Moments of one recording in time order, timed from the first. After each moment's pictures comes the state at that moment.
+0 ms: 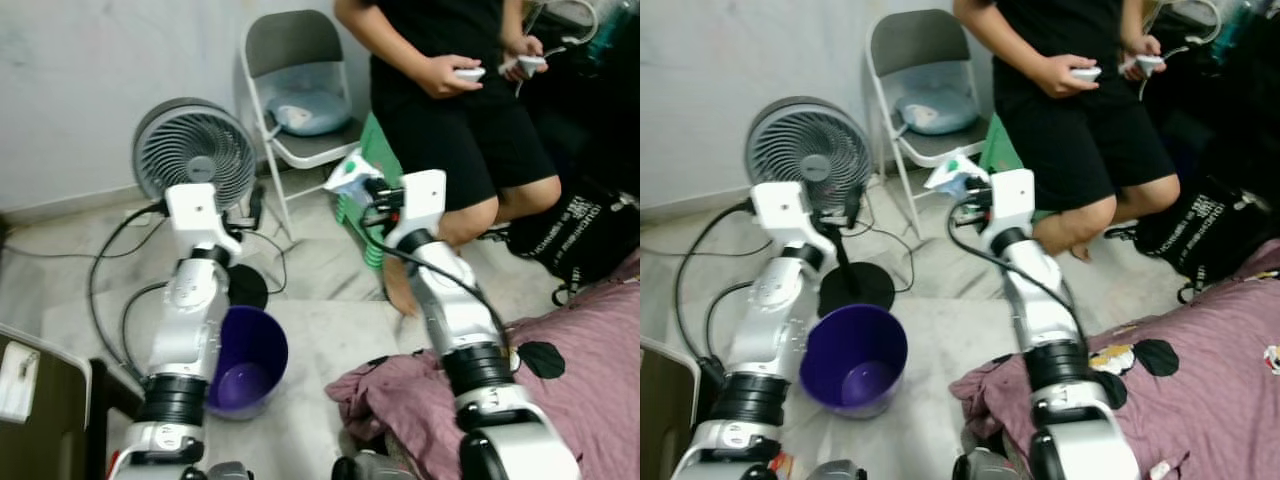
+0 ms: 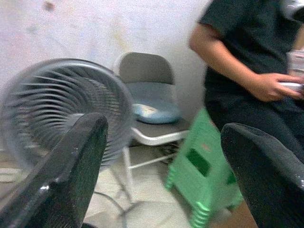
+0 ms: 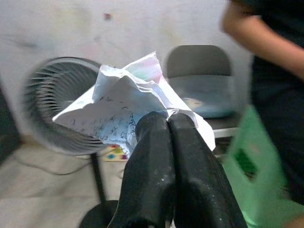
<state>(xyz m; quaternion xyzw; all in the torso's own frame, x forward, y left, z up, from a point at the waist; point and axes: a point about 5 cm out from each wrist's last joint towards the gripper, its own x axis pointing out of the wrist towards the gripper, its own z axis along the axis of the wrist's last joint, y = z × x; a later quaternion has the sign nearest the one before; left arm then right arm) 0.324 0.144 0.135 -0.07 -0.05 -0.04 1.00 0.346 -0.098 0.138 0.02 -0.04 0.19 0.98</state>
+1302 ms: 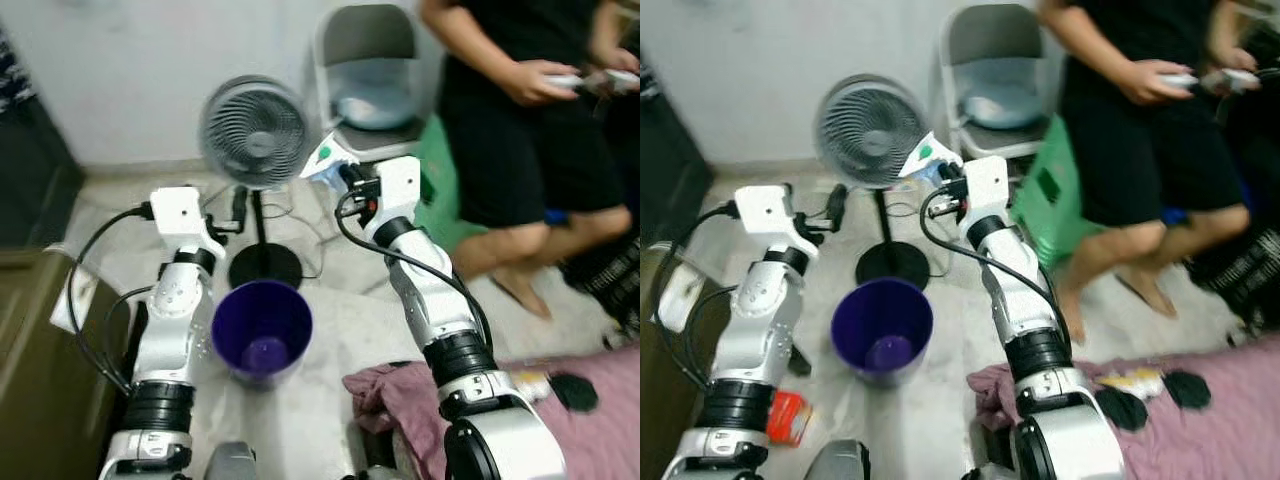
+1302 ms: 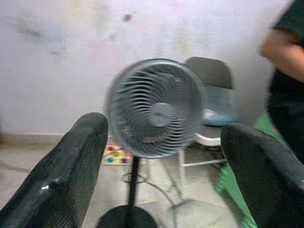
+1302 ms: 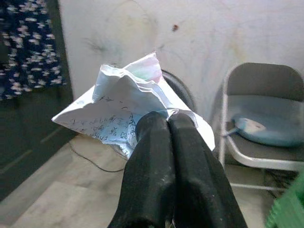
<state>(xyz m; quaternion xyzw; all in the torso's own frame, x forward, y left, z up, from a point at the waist) 0.318 0.156 0.135 -0.05 -0.06 -0.02 1.00 0.350 -0.075 0.154 0.02 -0.07 0.21 0.97</state>
